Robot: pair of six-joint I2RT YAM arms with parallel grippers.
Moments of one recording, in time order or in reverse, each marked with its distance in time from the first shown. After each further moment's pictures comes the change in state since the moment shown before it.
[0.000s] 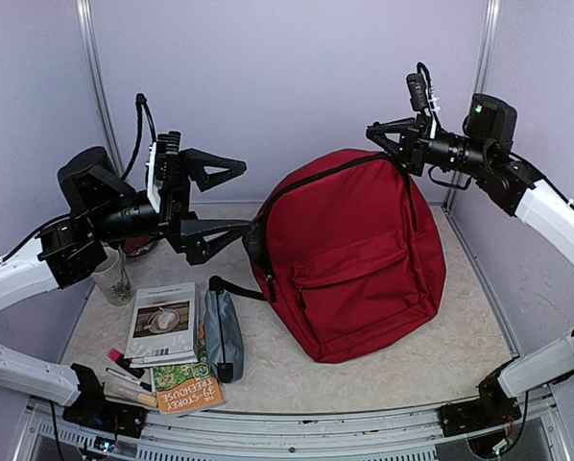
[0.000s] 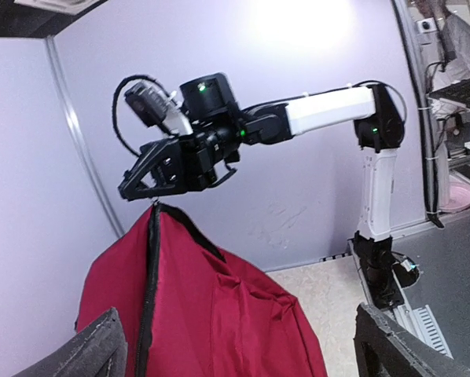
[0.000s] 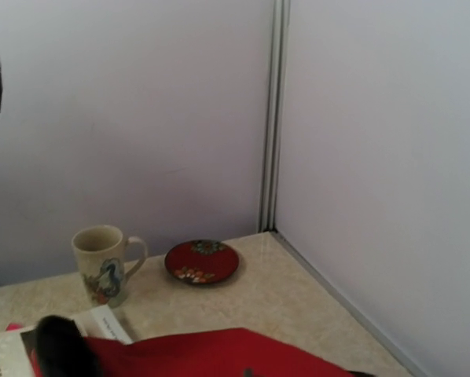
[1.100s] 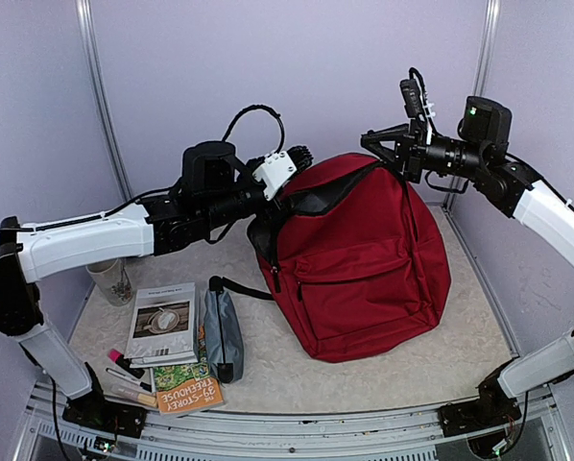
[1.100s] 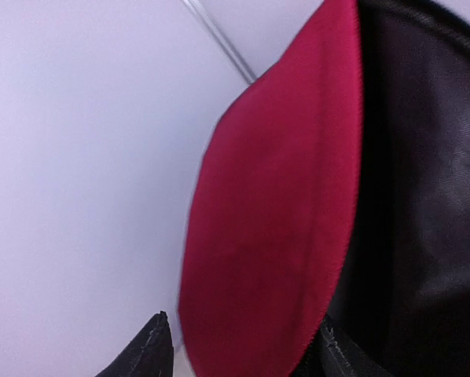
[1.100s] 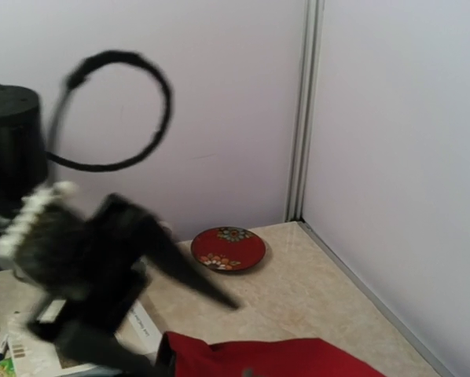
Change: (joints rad) left arm -0.058 0.522 0.341 -0.115 -0.644 0.372; right arm 0.024 0.004 -0.003 -0.037 -0.044 -0.035
